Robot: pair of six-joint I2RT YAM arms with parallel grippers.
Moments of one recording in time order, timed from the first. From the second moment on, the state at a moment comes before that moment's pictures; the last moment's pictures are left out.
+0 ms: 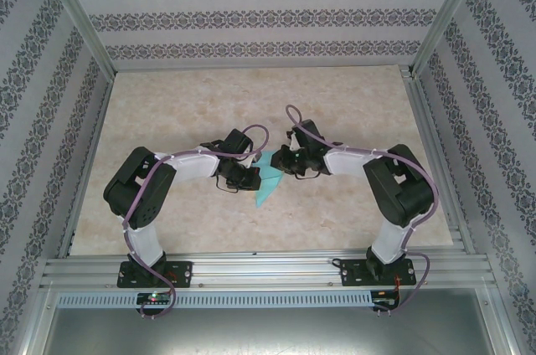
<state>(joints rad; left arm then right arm) -0.57 1.82 1.01 -0.39 0.43 -0.43 0.52 1.79 0.94 -0.07 -0.46 0.82</state>
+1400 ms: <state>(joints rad) -0.57 1.80 1.03 -0.43 0.42 -0.42 0.52 1.92 1.10 -0.34 -0.42 0.62</state>
